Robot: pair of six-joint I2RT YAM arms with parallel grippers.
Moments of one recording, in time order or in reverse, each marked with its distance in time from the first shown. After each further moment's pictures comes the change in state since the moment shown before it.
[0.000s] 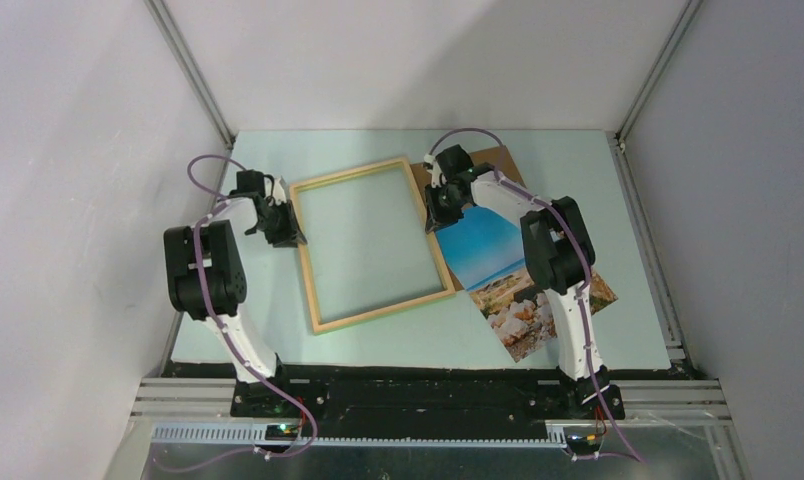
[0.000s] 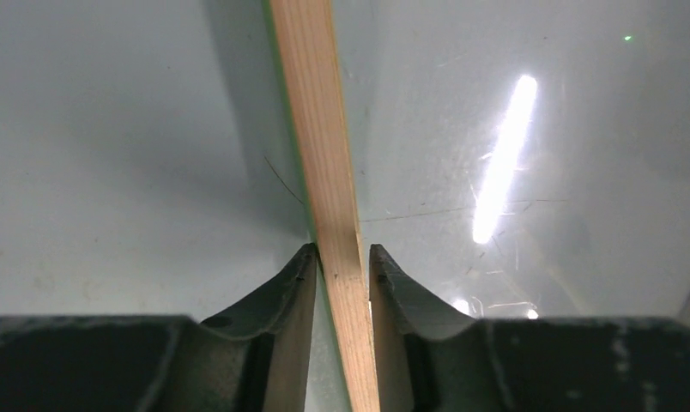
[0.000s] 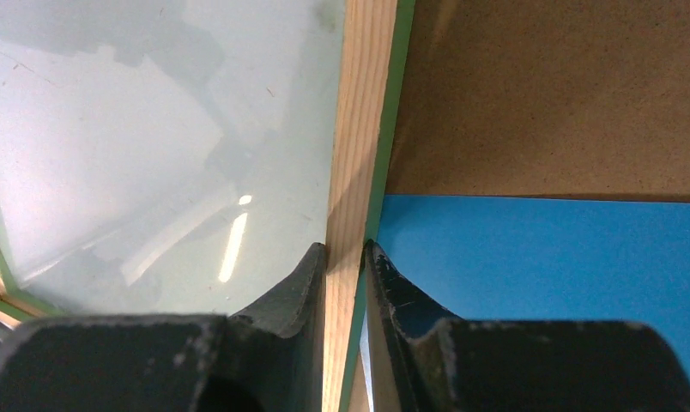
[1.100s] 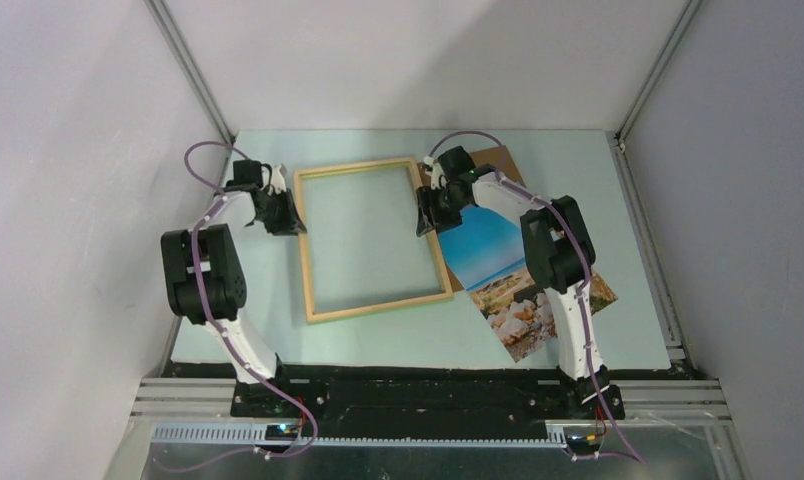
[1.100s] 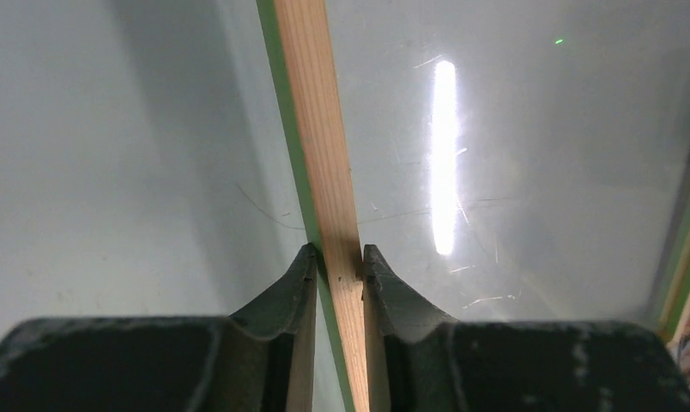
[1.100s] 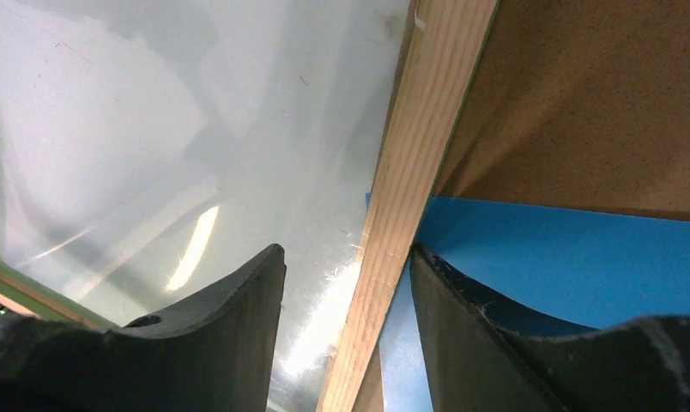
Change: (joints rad) left arm -0.012 -0.018 0.053 -0.029 0.028 0.036; right arm -0.010 0.003 -0.024 0.027 -0.101 0.000
